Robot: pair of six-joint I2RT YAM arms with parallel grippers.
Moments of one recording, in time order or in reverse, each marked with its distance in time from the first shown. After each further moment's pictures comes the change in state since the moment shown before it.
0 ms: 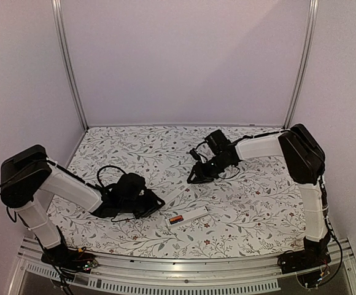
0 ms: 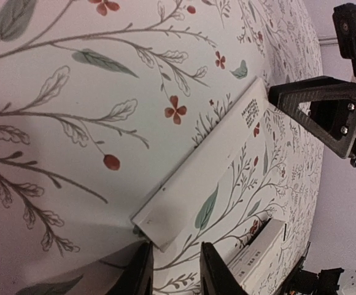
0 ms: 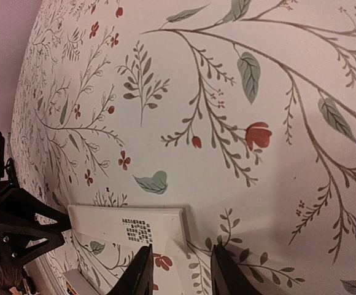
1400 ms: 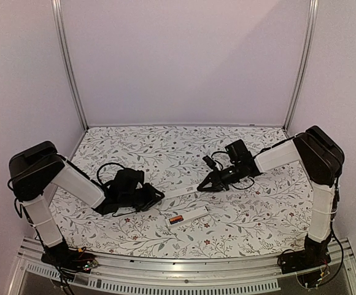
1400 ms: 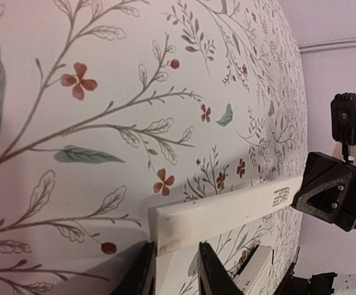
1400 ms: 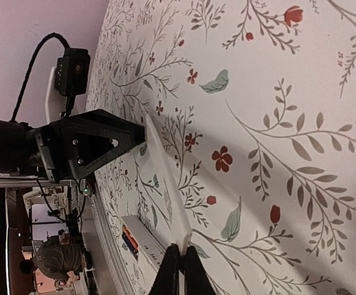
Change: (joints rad) left arm 0.110 0.106 0.000 0.202 0.100 0.071; right arm -0.066 -0.179 -0.406 0.359 -0.316 0.174
